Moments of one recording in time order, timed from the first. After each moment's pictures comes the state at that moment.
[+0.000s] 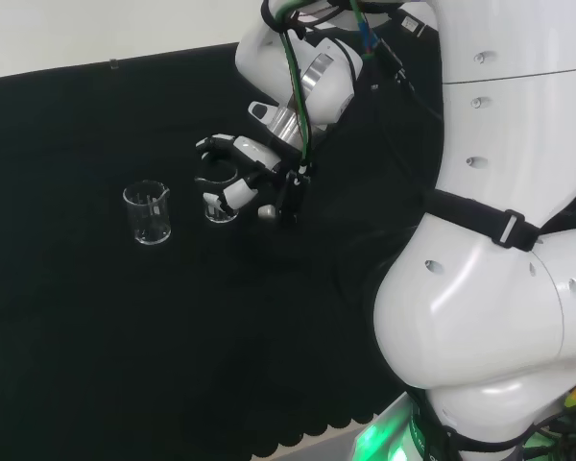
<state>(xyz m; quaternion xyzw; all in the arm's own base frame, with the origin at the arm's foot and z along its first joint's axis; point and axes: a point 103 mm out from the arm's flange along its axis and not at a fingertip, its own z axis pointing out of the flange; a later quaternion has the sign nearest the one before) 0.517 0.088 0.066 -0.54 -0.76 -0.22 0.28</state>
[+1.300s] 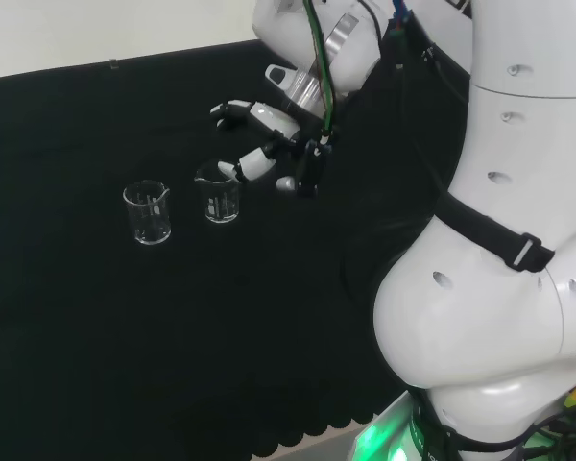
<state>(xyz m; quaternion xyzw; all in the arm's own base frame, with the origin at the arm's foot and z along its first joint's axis) 0.504 0.056 0.136 -0.55 -0.77 -0.22 0.23</state>
